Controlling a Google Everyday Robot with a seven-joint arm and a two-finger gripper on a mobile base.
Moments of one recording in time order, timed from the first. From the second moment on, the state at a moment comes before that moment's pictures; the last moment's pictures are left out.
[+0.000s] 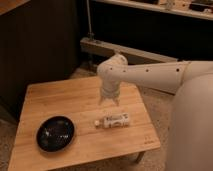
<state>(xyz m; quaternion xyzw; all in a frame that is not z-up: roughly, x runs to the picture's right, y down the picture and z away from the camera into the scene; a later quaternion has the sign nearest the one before) 0.039 0.062 0.780 -0.23 0.21 0.71 0.63</state>
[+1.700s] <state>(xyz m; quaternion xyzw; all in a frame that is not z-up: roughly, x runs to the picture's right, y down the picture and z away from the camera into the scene) 0.020 0.084 0.759 -0.30 -0.06 0.45 0.84</state>
